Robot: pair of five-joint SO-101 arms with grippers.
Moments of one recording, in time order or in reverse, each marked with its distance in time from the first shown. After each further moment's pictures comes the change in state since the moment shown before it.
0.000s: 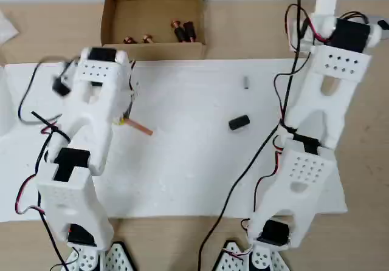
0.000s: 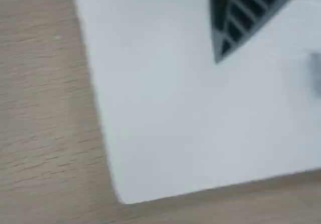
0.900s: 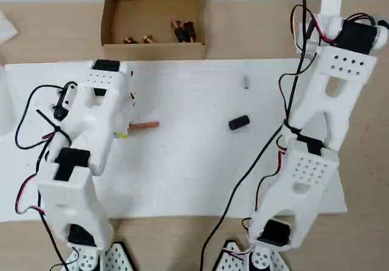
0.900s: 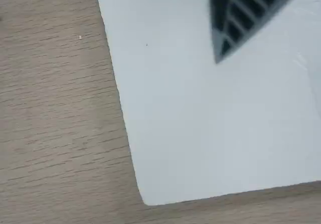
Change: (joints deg) left arm 0.1 0.7 14.7 -8.0 21.8; right arm 2.5 0.0 0.0 0.0 6.3
